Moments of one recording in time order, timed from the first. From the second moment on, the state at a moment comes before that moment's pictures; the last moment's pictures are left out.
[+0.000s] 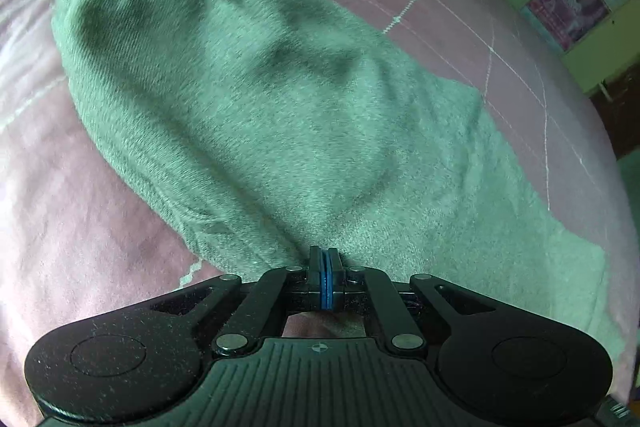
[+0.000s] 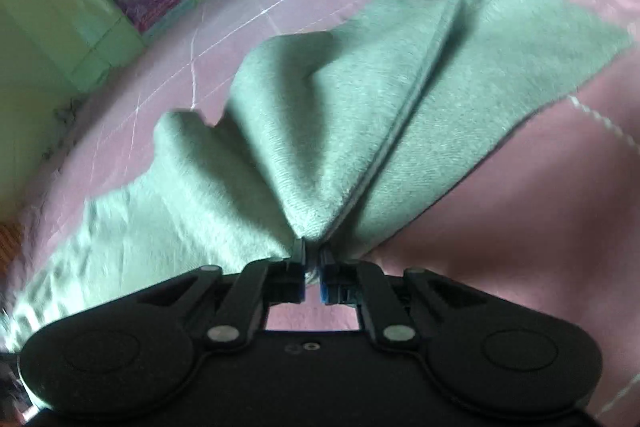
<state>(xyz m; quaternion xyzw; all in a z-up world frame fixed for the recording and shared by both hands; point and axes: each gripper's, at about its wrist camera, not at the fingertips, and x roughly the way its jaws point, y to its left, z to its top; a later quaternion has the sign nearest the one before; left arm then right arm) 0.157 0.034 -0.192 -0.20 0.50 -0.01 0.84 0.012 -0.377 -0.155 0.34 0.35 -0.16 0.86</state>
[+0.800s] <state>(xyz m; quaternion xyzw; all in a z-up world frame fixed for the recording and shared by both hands) 0.156 -0.037 -0.184 -0.14 0.50 -0.03 0.85 0.052 -0.497 -0.134 0.37 0.26 -0.15 0.88</state>
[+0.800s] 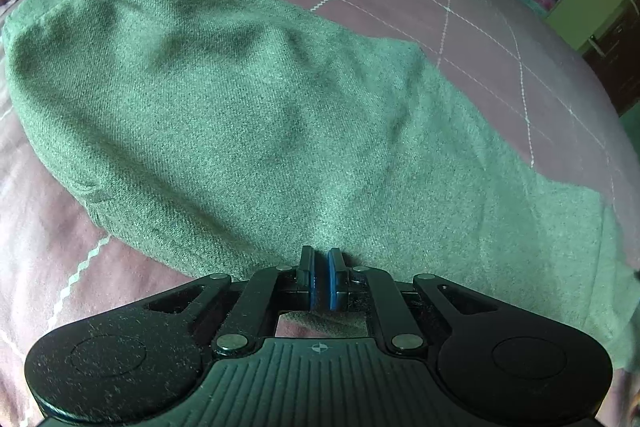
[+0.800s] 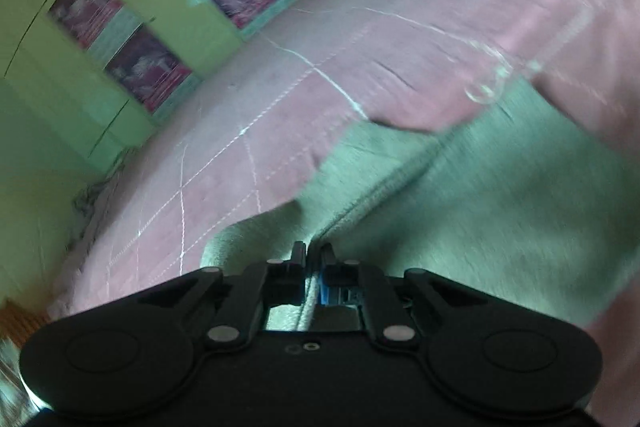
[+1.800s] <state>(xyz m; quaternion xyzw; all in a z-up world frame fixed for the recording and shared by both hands) 0.154 -0.039 -0.188 -0.13 0.50 -0.03 0.86 -0.060 -0.531 -0.158 0.41 0.27 -0.25 0.84</state>
